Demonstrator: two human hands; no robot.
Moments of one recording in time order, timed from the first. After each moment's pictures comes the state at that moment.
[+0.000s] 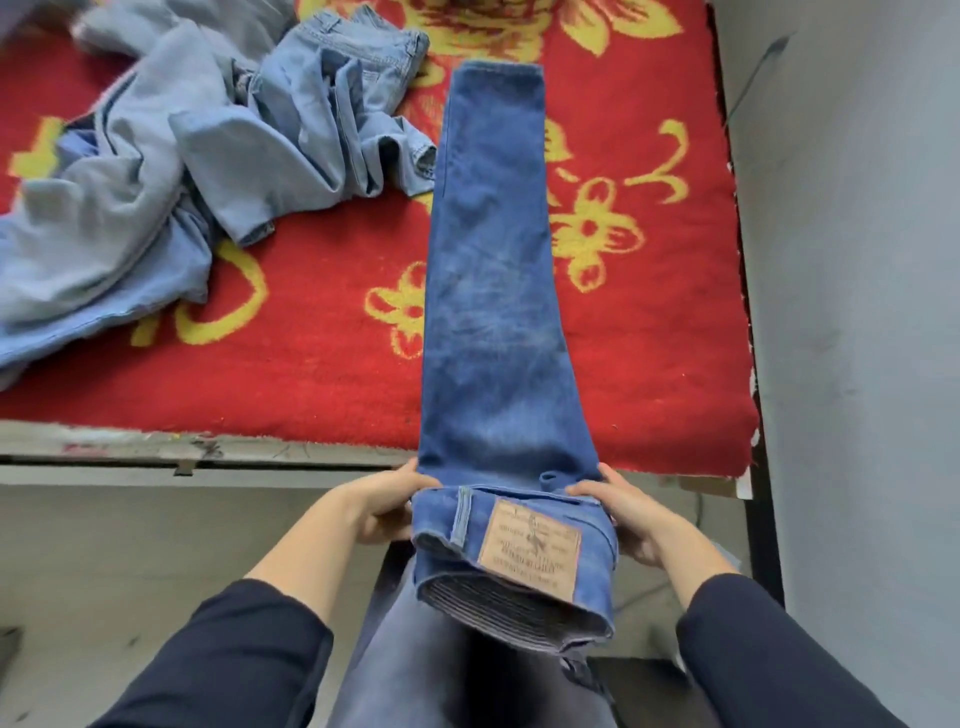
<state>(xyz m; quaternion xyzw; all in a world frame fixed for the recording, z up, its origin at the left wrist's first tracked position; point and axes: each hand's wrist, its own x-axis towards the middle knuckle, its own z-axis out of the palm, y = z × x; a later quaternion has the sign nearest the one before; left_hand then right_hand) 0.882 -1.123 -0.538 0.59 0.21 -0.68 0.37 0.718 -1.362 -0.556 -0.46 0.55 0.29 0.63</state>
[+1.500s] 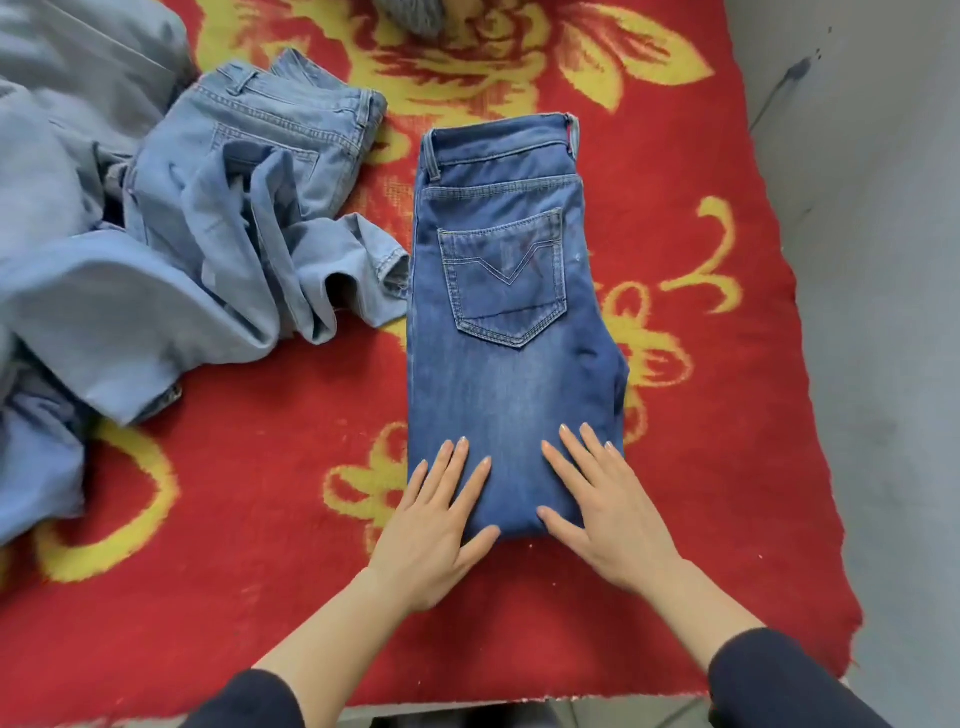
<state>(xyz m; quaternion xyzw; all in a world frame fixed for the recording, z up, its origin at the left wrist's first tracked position) 1.063 -1.242 -0.658 0.84 -0.48 -0.23 0.09 0.944 -1.447 -0.636 -0.97 0.14 0.11 0.17</state>
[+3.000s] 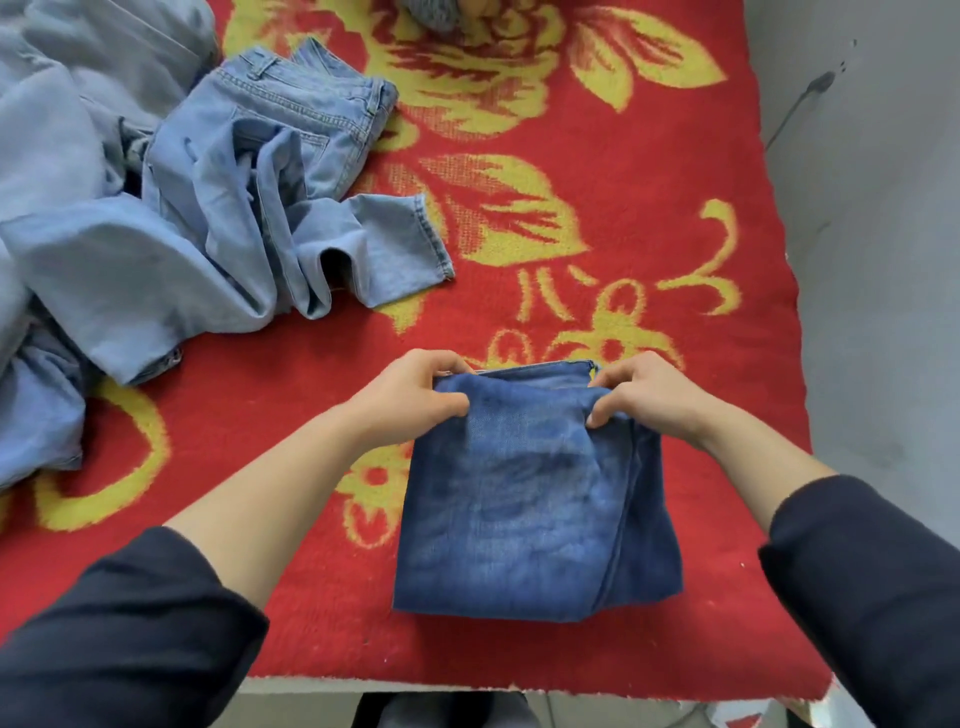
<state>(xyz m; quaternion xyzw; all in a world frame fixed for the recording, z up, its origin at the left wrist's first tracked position) 1.152 -1.315 -0.568 0.79 -0.19 -0.47 0.34 1.024 -1.545 -0.561 -0.76 0.34 0.28 0.48</state>
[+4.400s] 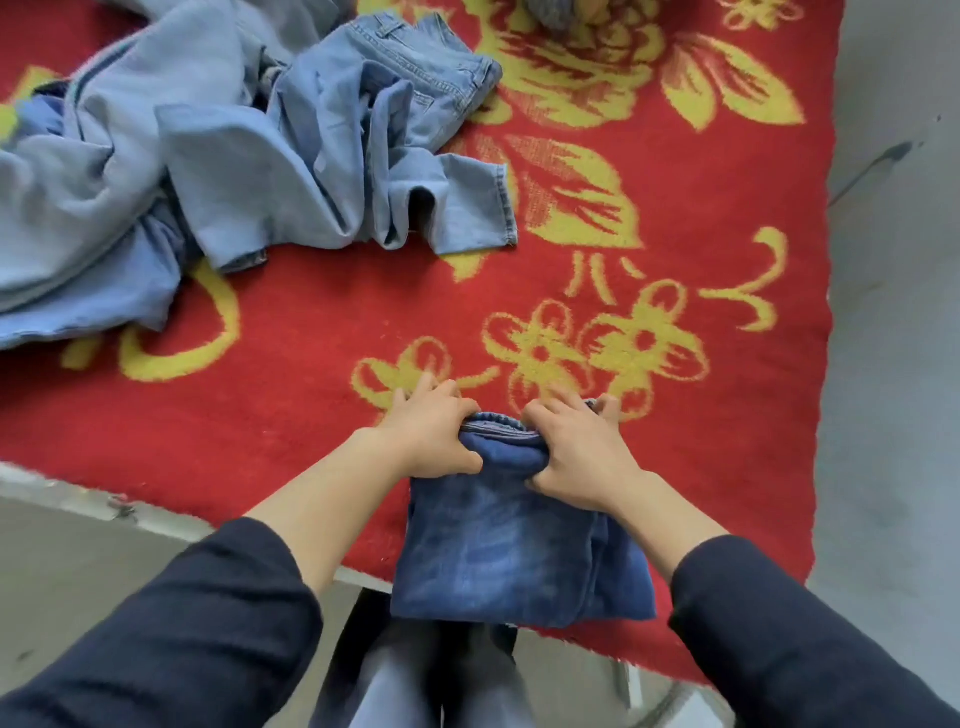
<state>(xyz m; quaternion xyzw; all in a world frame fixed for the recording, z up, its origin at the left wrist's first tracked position) 1.057 -1.262 -0.571 0.87 -0.29 -0.40 0.07 0.973 -1.437 -0.575 -0.96 -0.01 0.26 0.13</state>
